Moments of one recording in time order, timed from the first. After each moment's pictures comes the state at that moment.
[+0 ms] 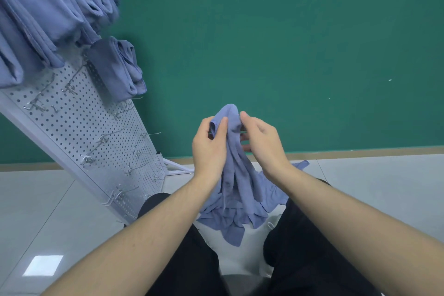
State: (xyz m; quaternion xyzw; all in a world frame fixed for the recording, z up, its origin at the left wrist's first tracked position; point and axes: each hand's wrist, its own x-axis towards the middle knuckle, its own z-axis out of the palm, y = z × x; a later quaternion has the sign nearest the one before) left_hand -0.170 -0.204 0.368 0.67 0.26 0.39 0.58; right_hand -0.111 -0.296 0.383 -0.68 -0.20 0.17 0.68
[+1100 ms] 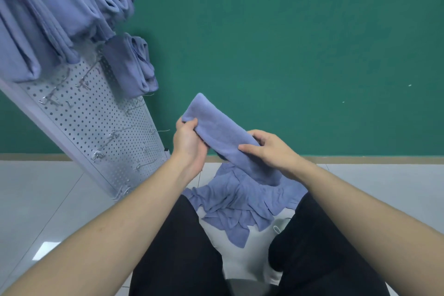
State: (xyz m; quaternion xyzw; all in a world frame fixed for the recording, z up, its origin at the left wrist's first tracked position) left_hand -0.179 -0.136 0.383 0.41 0.30 0.32 0.80; right_hand -0.067 -0.294 0.351 -0.75 -0.36 0.24 0.50
